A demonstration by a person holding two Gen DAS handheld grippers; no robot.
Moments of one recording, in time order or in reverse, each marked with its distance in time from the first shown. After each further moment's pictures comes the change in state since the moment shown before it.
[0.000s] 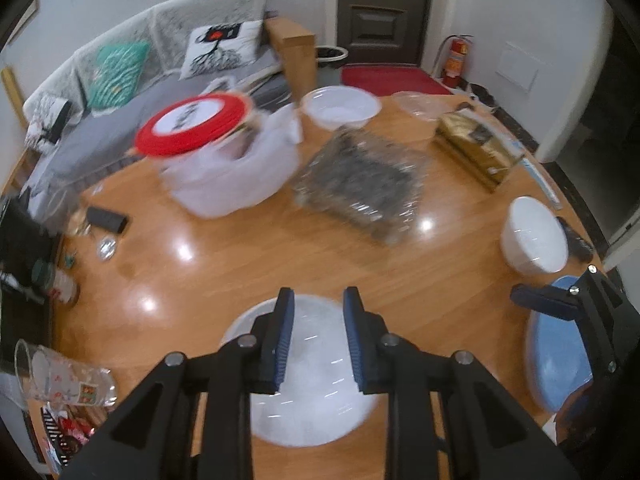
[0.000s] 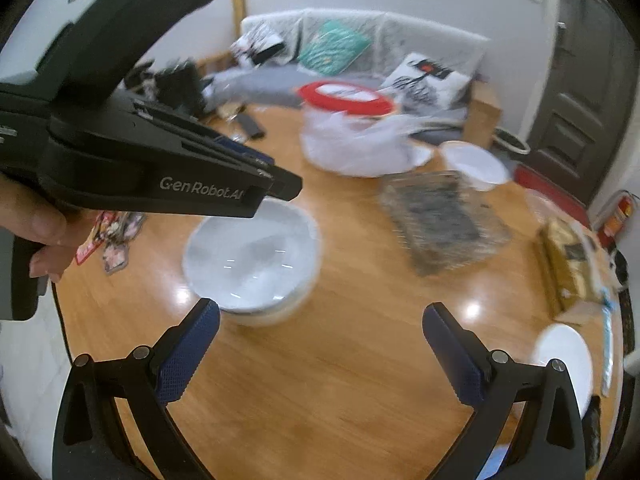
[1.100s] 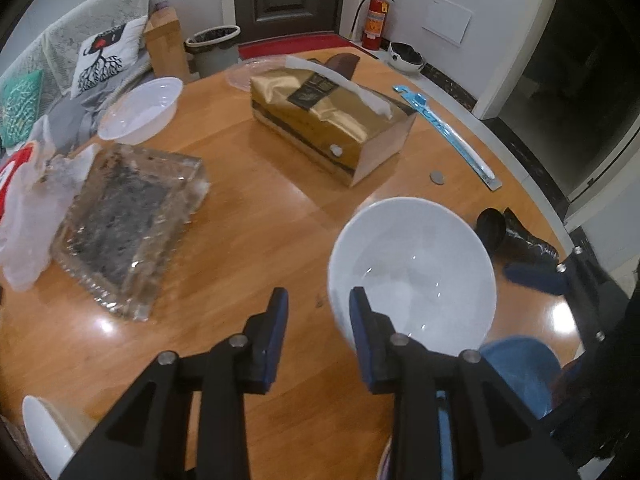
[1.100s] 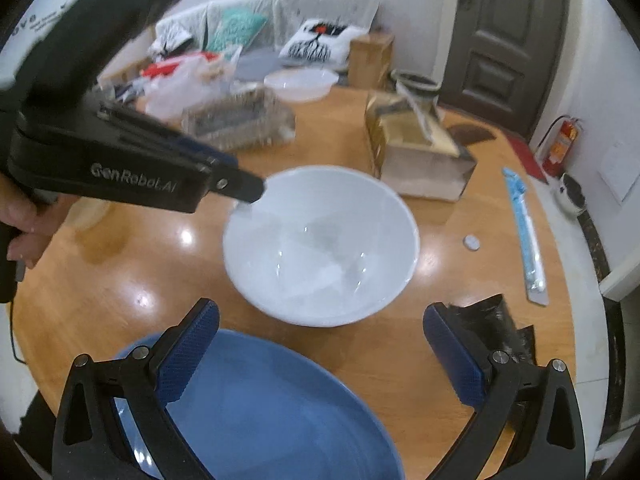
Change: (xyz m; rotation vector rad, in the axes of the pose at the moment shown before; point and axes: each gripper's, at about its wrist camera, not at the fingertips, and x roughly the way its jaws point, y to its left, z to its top) left arm 0.118 -0.208 0.054 0.148 0.102 -0.186; right arm -0.008 -0.205 -0.114 0.160 0.128 -0.118
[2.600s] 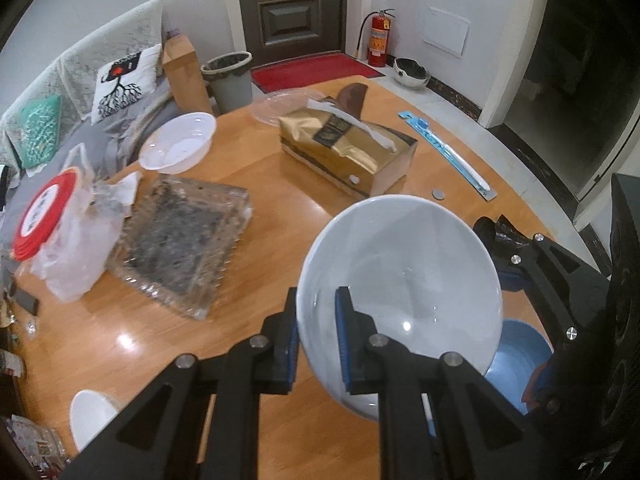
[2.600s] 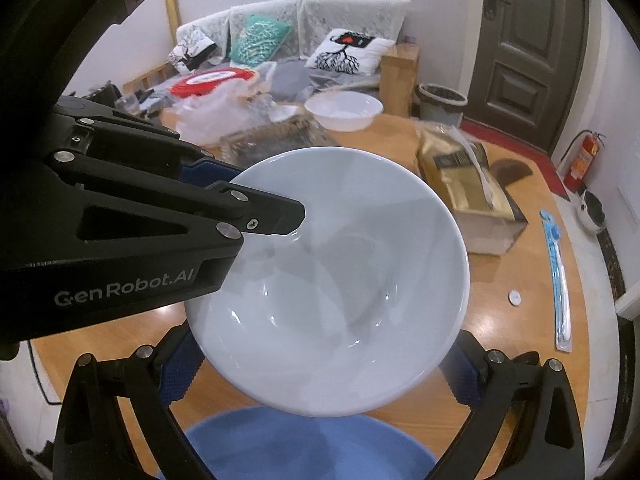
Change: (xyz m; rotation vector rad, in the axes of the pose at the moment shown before) left arm -0.069 0.012 -0.010 0.036 -0.074 0.076; right arm -0.017 0.060 0.056 -0.043 -0.062 0.060
